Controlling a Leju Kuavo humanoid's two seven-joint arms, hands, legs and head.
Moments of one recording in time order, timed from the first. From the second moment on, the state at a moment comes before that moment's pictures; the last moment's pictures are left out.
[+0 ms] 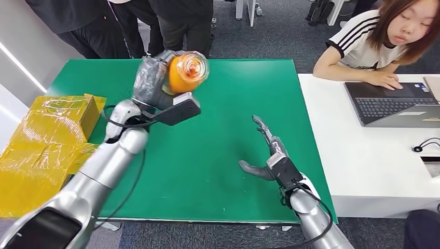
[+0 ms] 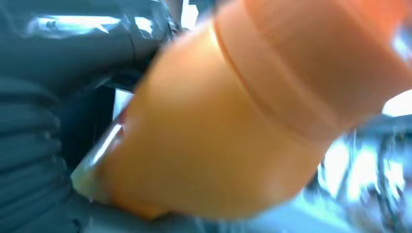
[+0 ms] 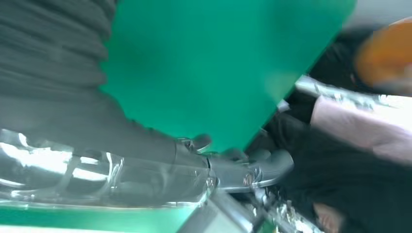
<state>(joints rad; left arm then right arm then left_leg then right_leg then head) -0.85 0.01 -0.60 -0.98 -0.74 0.49 -0.46 -0.31 -0.07 0.46 -1.21 0.13 -0.05 -0.53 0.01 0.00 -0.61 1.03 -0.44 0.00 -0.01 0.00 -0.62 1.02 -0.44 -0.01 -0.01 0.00</state>
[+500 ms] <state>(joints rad) -0.91 0.29 -0.57 -0.99 -1.44 0.65 -0.32 -0.07 -0.13 0.35 -1.52 0.18 -0.12 -0.56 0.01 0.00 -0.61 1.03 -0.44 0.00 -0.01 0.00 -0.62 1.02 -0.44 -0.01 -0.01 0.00</state>
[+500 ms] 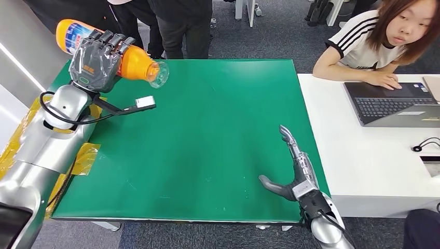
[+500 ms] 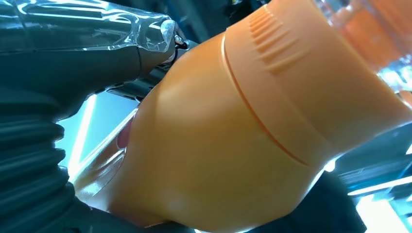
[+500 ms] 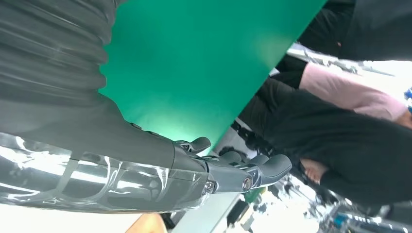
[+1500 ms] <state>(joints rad) -0.45 0.49 -0.43 -0.77 -1.53 0.60 -0.27 0.09 -0.16 0.19 -1.75 0.24 -0.10 -0.58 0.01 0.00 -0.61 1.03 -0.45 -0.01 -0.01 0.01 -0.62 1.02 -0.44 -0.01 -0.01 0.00</state>
